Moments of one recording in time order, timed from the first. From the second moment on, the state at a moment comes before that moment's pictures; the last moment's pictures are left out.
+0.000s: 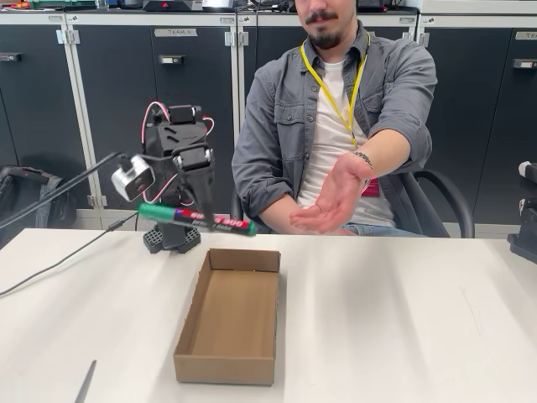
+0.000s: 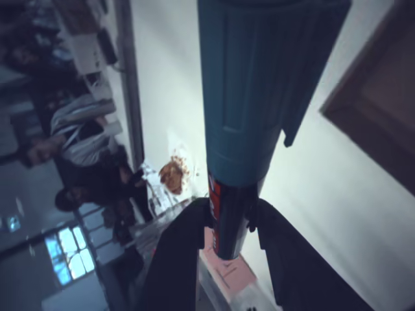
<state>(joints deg) -27.9 94.4 57.6 61.0 -0.7</state>
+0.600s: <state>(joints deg) -39.9 77.5 39.8 45.4 -23.6</state>
